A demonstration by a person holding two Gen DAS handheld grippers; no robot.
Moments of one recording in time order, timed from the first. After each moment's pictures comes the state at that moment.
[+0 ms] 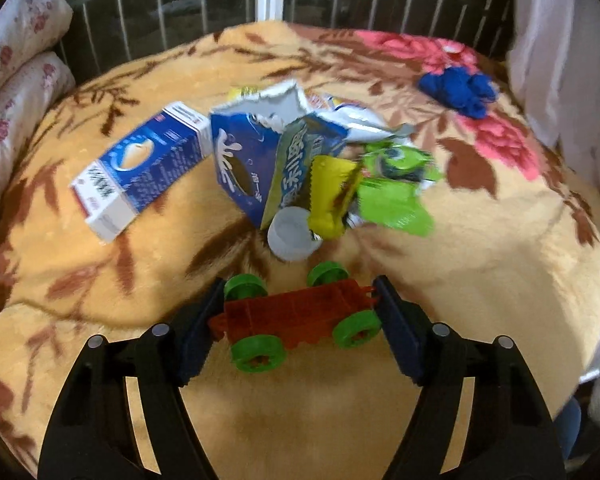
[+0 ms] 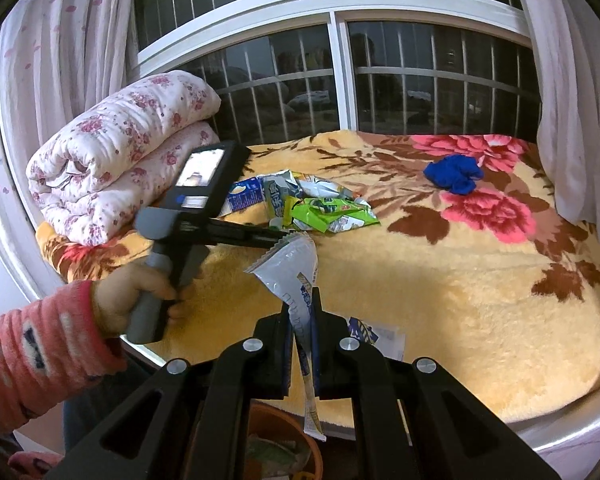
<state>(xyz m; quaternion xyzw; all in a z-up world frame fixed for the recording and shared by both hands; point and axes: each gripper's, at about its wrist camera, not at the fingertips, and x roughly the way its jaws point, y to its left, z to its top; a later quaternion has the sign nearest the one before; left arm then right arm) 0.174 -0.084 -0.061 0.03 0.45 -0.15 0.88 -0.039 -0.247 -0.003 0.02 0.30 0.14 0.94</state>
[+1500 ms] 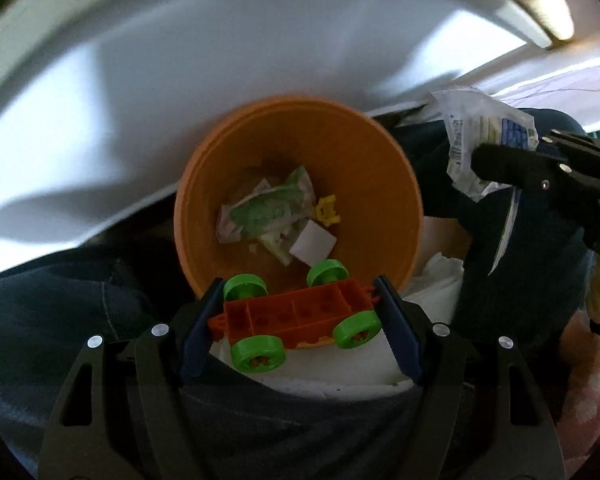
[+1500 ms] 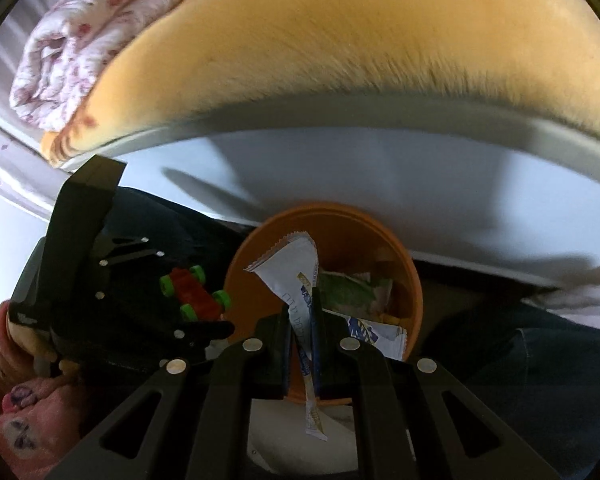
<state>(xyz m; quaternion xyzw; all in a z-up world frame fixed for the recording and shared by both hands) -0.026 -0.047 -0.241 0.07 0.69 -0.27 0.67 -0.062 -0.201 -0.193 0.09 0.58 0.21 0.78</state>
